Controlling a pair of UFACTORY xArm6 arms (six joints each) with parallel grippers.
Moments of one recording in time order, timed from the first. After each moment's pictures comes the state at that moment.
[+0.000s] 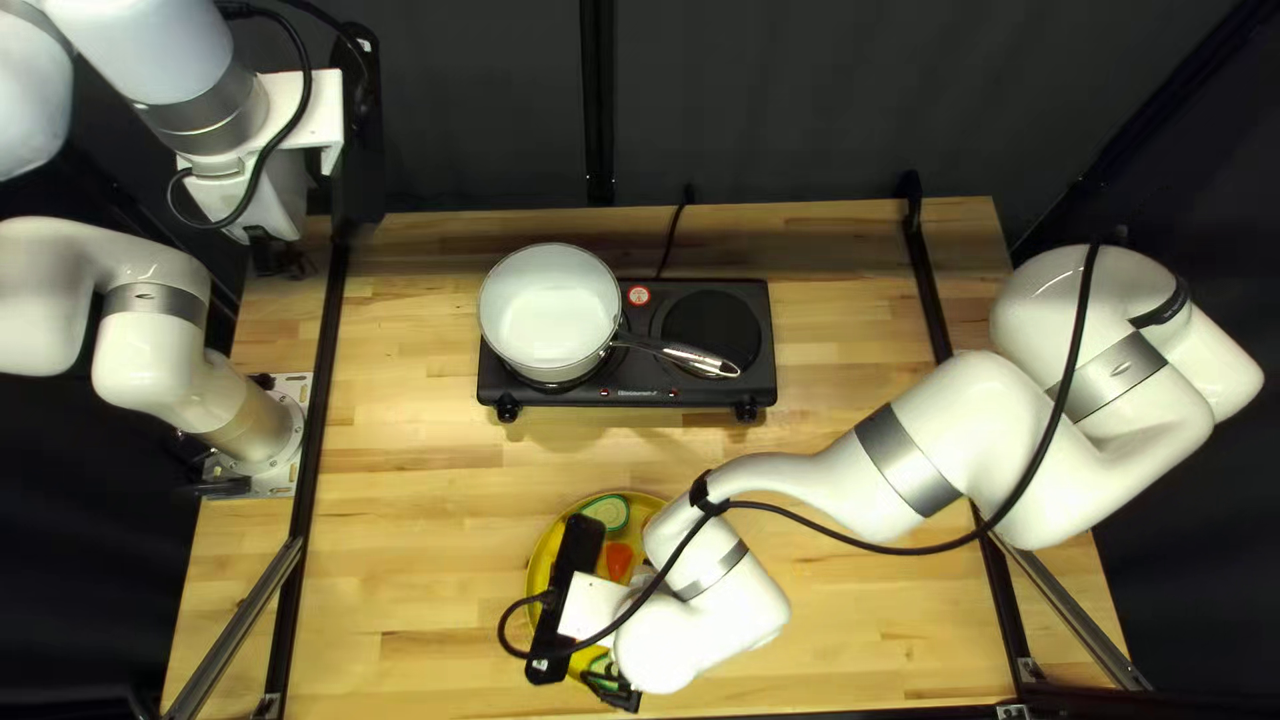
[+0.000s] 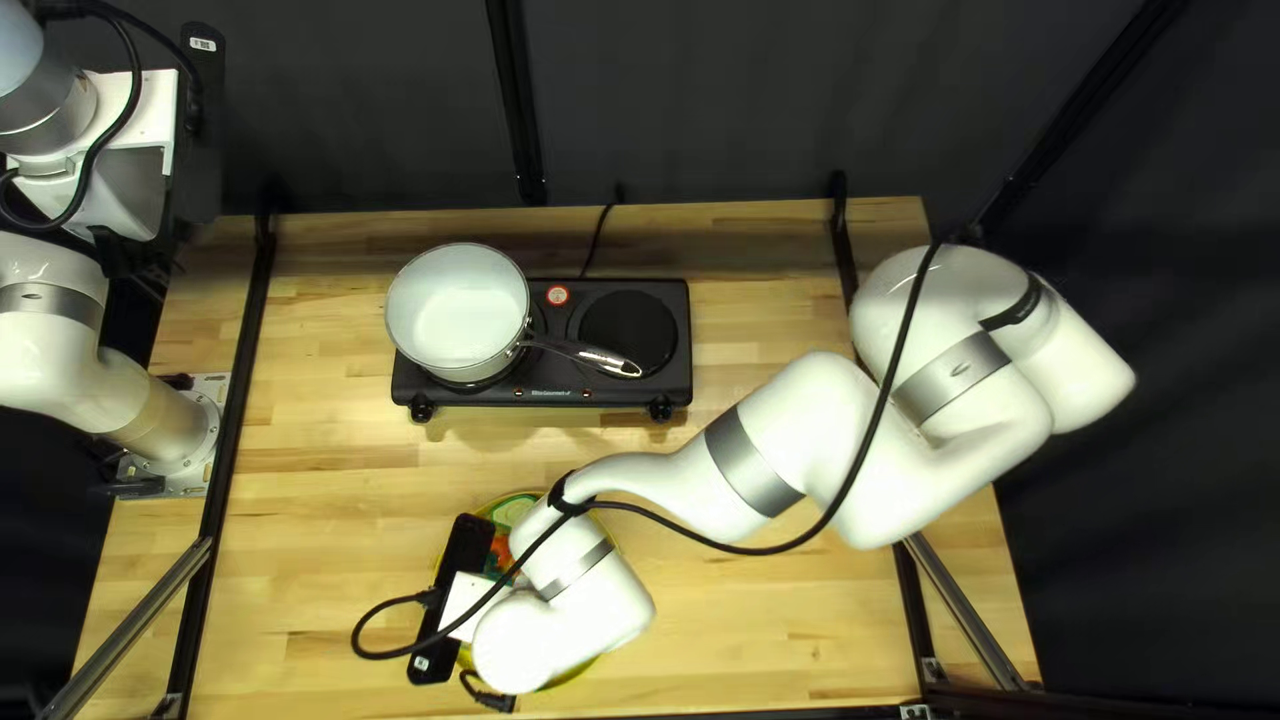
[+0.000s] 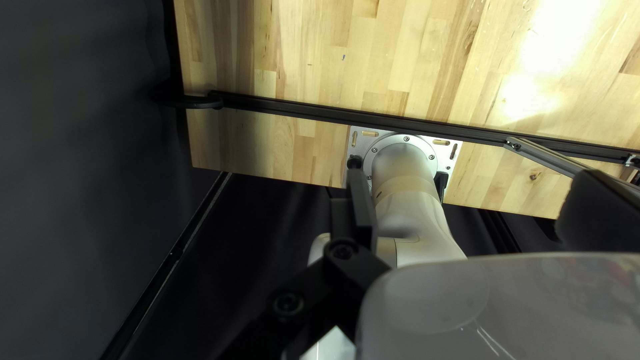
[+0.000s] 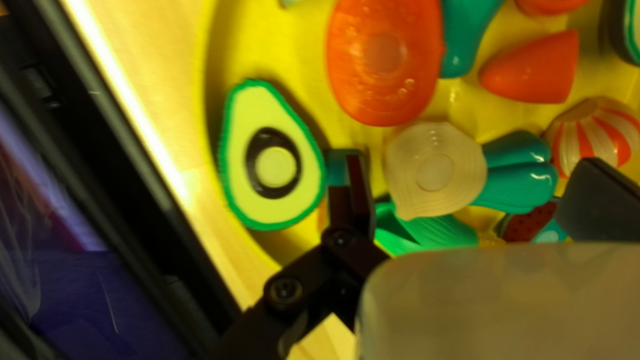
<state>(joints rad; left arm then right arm) 0.07 -0.73 -1.14 0.12 1.92 0.01 0.51 0.64 -1.52 -0.23 0.93 1.00</state>
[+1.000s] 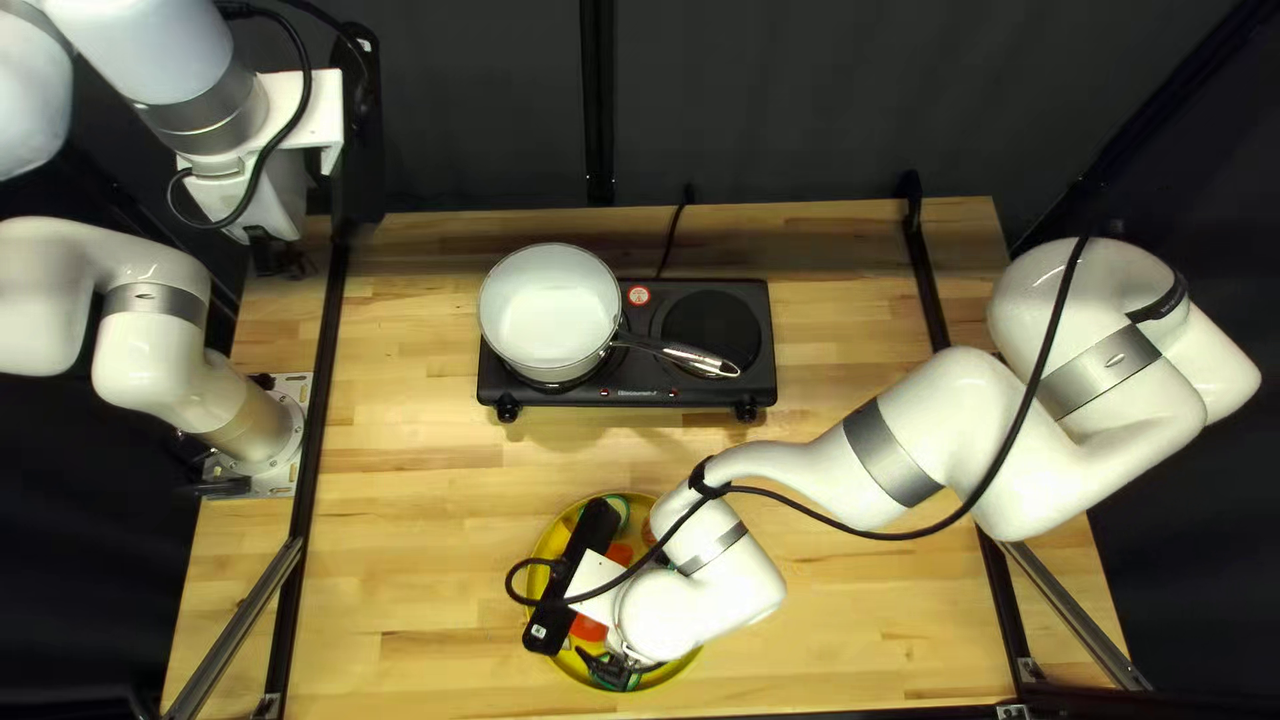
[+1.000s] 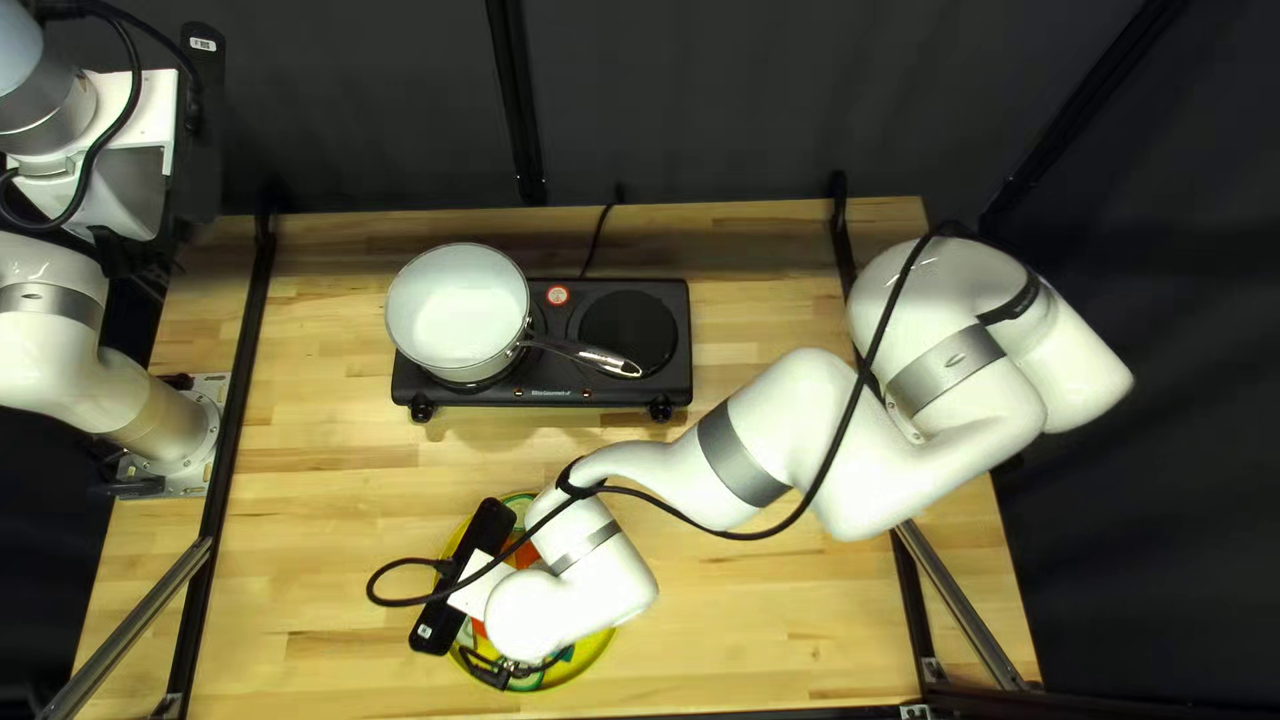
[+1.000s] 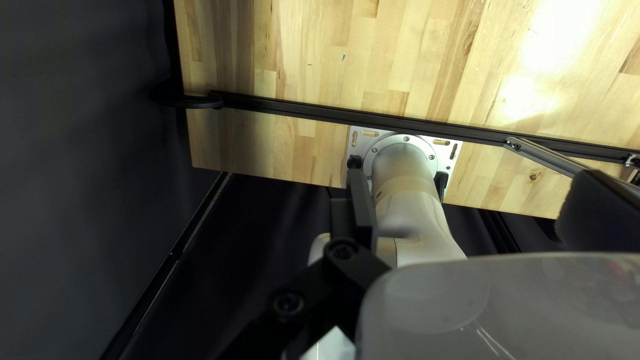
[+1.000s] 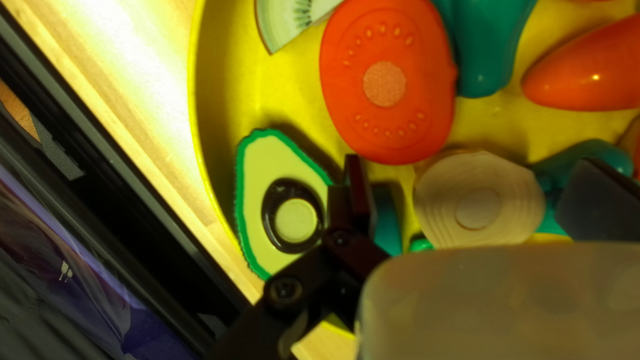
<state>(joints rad) 0.07 -0.73 -1.14 0.12 1.92 0.01 0.49 0.72 -1.58 -0.15 0.86 1.04</state>
